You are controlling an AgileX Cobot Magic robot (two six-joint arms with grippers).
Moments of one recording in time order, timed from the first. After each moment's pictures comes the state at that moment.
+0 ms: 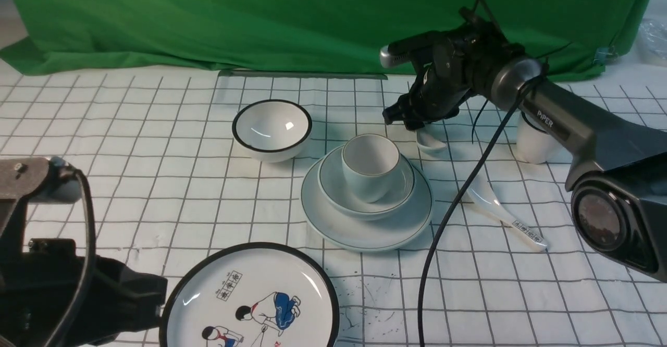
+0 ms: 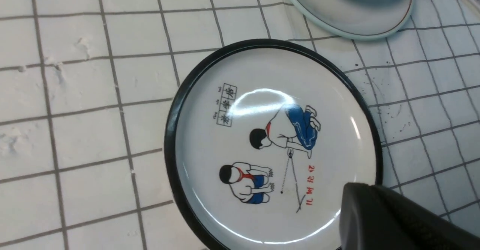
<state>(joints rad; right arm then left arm) 0.36 2.56 -2.33 -0.12 0.75 0.05 -0.37 0.79 -0.58 -0.29 0.69 -0.07</state>
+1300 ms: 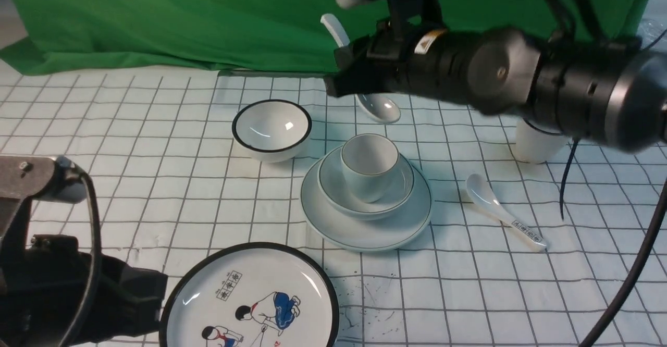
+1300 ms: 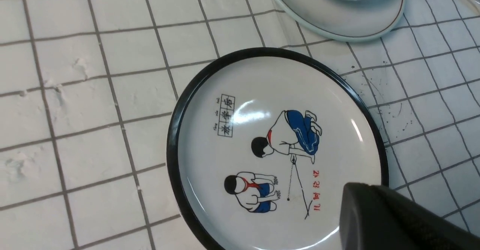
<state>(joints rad) 0.61 1.85 -1.33 0.44 -0.27 -0.45 -0.37 0.79 -0.58 -0.27 0.68 0.00</state>
